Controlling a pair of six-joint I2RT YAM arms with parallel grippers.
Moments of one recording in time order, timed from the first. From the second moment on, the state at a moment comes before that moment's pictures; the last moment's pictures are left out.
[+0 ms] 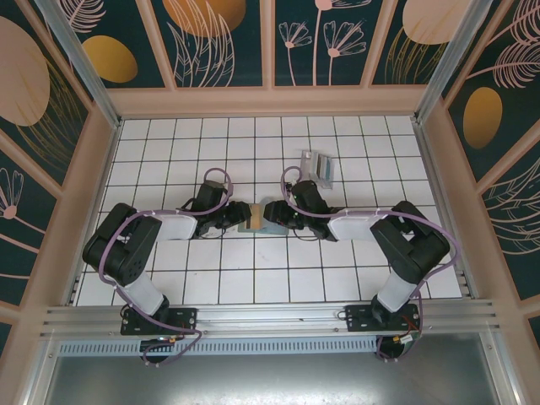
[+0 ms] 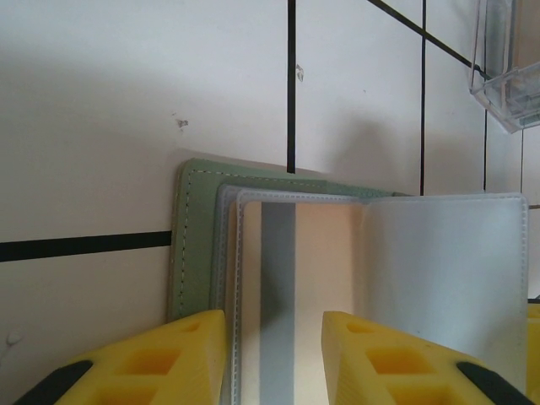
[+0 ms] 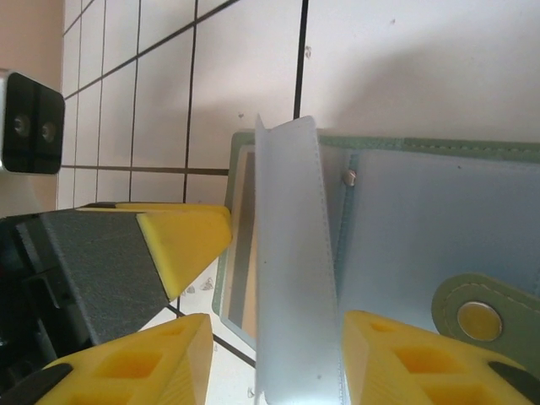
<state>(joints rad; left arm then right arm) -0.48 1.69 0.66 0.23 0.35 -0.80 0.71 1.68 0.74 0.28 -0.31 0.89</state>
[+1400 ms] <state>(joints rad) -0.37 1.69 0.62 0.31 0.44 -0.82 0.71 1.78 0.81 0.32 -0.34 0.91</state>
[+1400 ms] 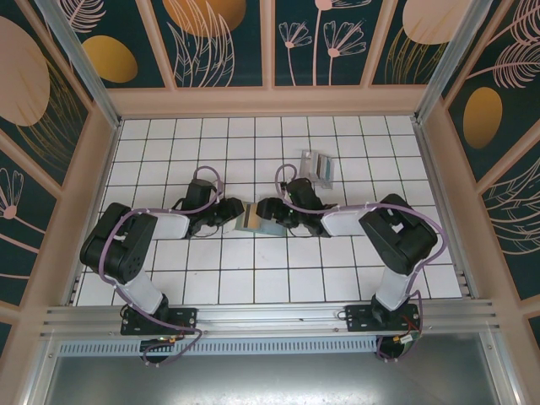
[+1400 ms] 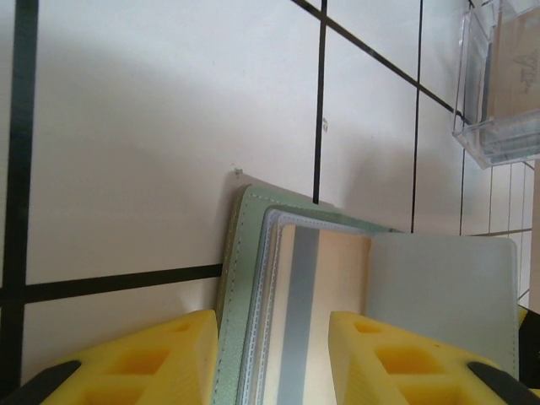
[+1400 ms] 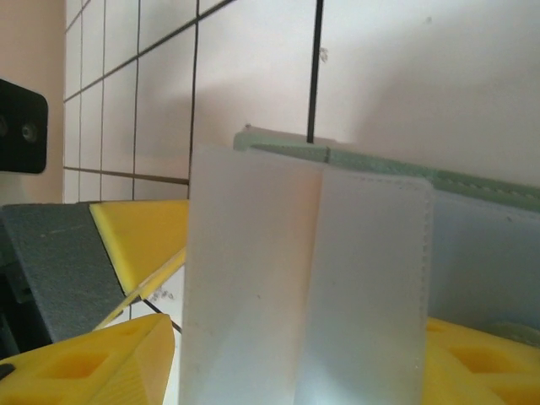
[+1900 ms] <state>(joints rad) -0.36 1.69 0.62 0.34 0.47 -0.84 0.72 1.84 0.94 0.17 -0.29 0.90</state>
